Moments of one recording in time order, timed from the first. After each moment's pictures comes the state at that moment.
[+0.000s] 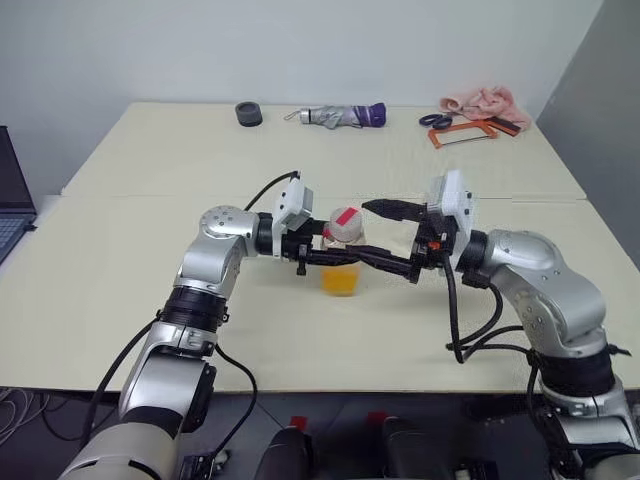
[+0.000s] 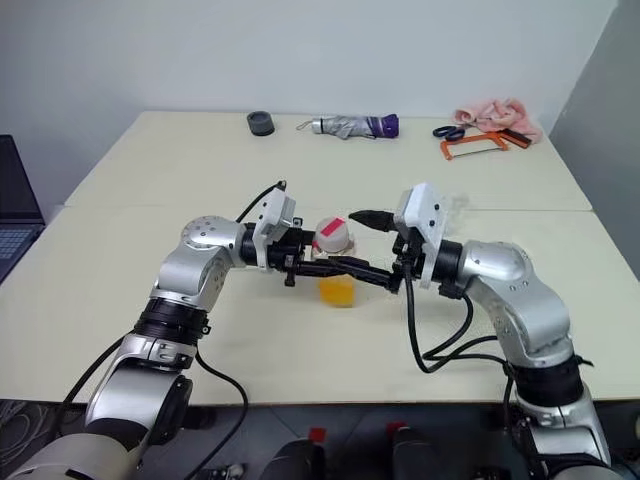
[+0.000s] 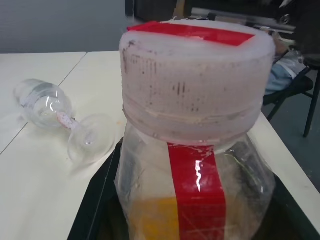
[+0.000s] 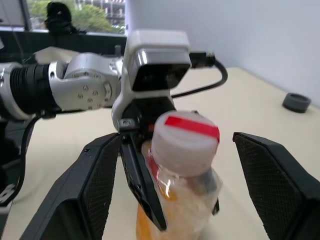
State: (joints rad) left arm -0.81 0.41 -0.12 0.40 -0.31 0.18 -1.43; right arm -0.50 -0.39 0.08 -0.51 0.44 0.62 0.71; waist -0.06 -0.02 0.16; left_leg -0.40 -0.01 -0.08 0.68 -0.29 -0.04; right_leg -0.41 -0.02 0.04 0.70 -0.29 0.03
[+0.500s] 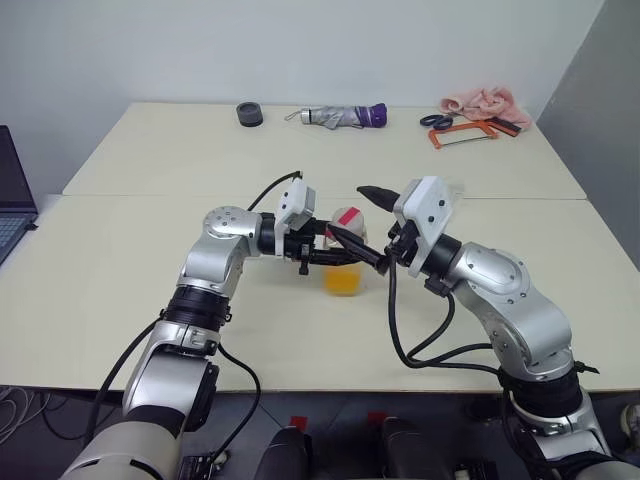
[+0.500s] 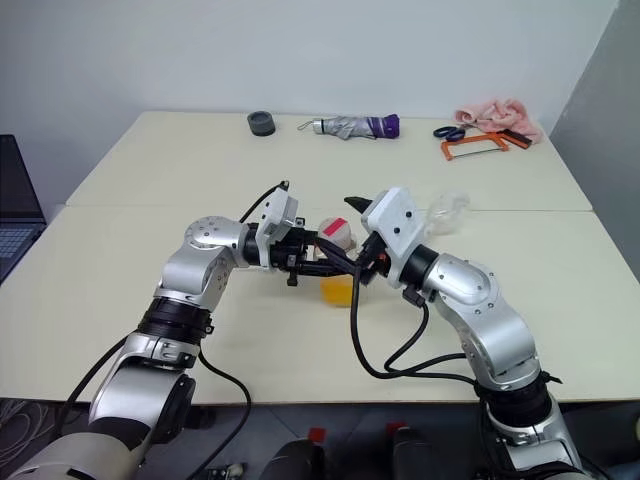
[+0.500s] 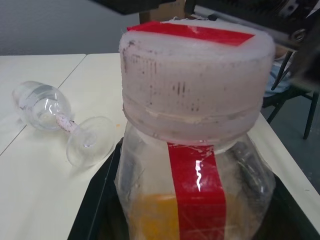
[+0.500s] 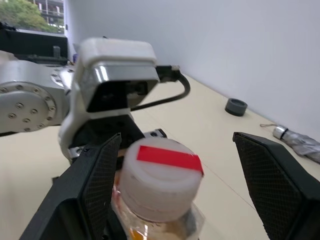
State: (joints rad) left arm -0.82 0.39 -0.12 0.42 -0.31 0.17 -1.43; right arm -0.50 -0.33 0.18 -0.50 0.27 0.59 0.50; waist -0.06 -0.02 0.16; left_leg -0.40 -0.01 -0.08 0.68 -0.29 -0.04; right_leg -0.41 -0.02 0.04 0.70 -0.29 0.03
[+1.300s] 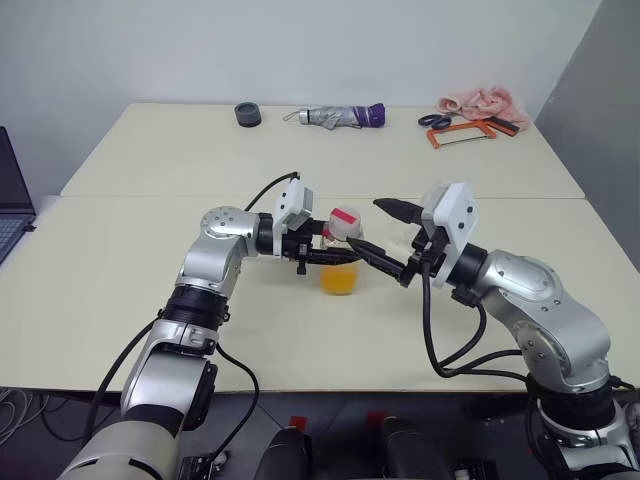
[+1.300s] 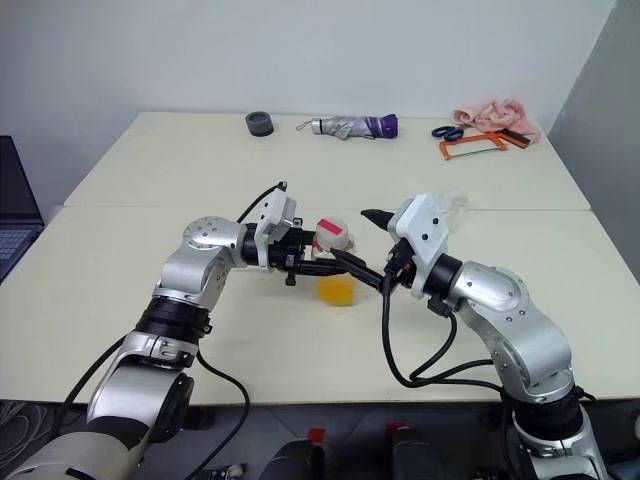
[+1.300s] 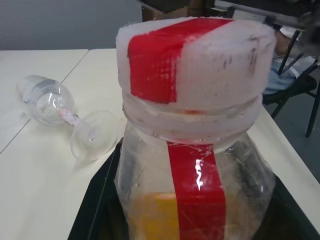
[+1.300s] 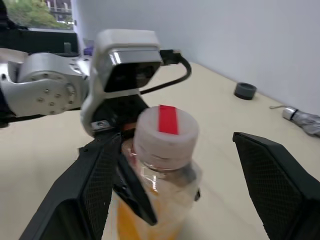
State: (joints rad) left arm -0.82 0.40 -0.12 0.45 -0.30 0.15 -1.43; right arm -0.44 -0.44 0.10 -0.62 0.45 0.69 0.56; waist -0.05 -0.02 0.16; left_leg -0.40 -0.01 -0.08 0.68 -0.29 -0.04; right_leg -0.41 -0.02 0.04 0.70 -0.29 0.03
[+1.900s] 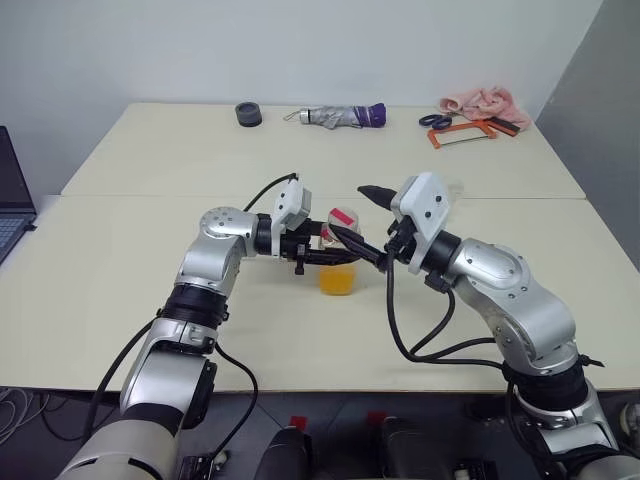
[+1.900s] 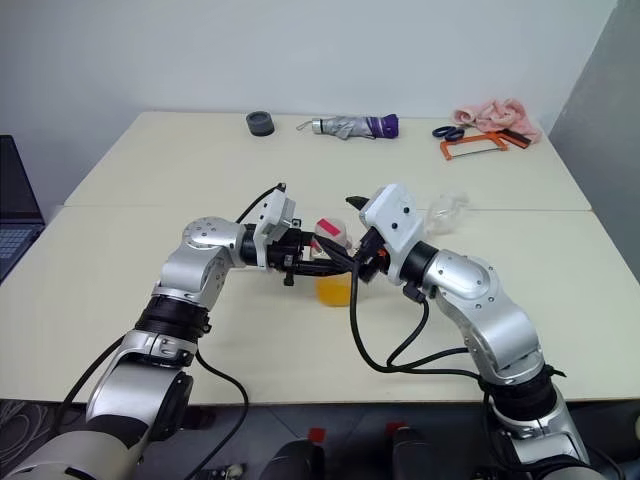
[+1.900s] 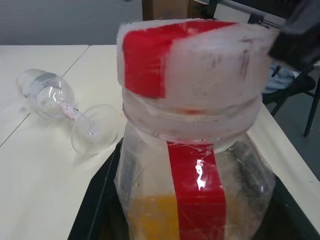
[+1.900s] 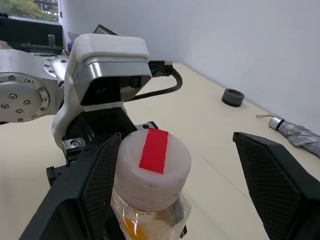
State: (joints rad) left arm -0.83 0.41 -0.12 0.48 -0.29 0.14 -1.45; right arm -0.54 -0.37 0.22 -0.50 0.29 0.62 0.48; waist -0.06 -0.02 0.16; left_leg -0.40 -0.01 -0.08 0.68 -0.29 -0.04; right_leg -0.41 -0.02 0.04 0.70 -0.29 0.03
